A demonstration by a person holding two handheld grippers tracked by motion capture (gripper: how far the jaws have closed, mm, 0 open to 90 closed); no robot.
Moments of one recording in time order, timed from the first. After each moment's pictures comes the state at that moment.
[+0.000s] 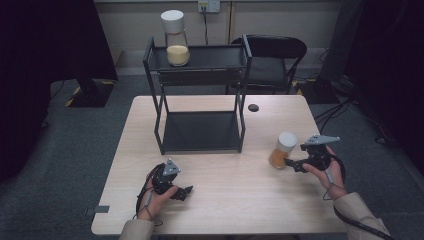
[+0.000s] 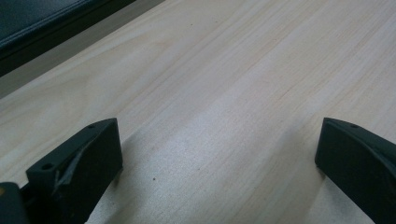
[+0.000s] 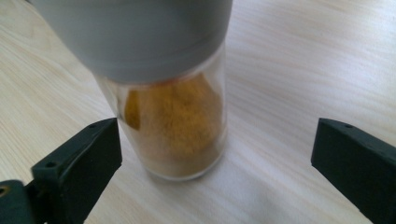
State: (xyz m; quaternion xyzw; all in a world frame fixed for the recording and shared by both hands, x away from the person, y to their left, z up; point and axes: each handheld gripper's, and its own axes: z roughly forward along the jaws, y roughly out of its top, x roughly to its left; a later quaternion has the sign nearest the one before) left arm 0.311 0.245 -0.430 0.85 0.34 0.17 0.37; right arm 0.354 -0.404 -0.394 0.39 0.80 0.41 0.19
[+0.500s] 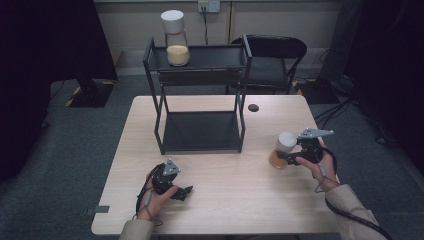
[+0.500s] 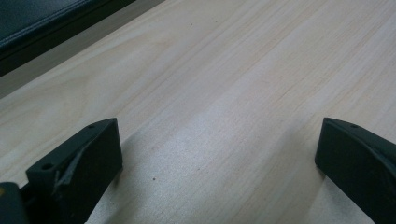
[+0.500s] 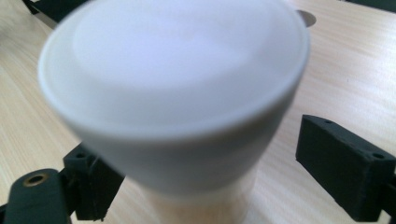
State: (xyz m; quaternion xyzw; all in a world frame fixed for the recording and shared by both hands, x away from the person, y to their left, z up) left arm 0.311 0.245 -0.430 0.85 0.34 0.17 0.37; right arm 0.373 -0.393 -0.393 0.36 0.80 0.45 0.18
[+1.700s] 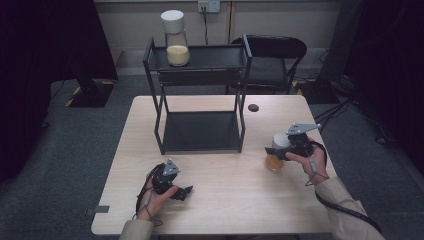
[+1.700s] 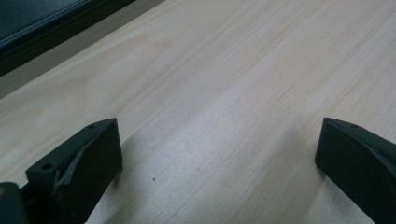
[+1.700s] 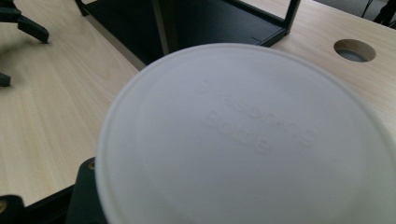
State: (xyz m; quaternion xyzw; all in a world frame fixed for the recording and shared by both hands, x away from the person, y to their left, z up) left arm 0.311 0.245 -0.430 0.85 0.34 0.17 0.37; right arm 0.388 -0.366 -0.368 0.30 0.83 0.45 0.15
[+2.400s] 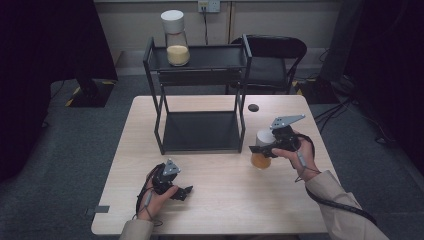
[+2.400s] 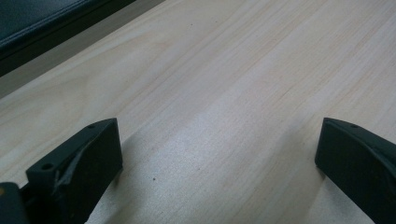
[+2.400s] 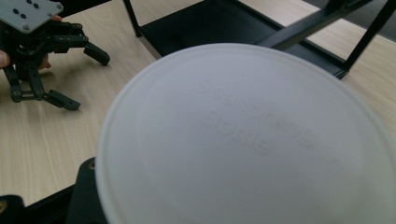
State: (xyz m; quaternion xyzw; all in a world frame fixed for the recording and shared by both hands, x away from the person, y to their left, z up) left arm 0.311 0.245 -0.429 0.85 0.34 0.17 0.37; right arm 0.393 -0.317 -0.321 0.26 0.85 0.45 0.12
